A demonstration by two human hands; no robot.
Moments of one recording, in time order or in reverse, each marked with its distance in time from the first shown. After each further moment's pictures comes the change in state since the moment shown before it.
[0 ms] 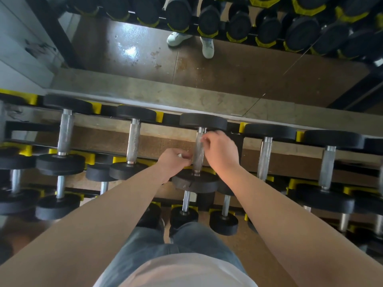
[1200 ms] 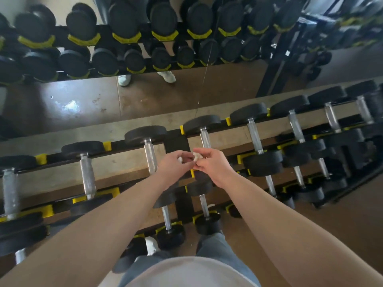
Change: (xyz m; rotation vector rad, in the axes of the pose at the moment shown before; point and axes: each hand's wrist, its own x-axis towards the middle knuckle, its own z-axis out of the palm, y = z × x) left_hand -0.065 0.065 0.095 0.216 -0.148 0.460; right_hand -0.115 0.058 -0.083 1.103 0.037 0.643
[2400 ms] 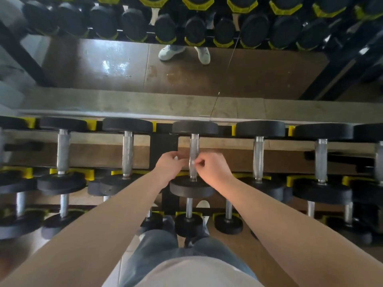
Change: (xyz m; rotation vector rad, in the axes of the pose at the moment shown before) left_hand 0.086 0.033 0.084 -0.246 0.222 -0.486; right_hand 0.105 -0.001 -0.098 -0.981 -0.279 -0.356
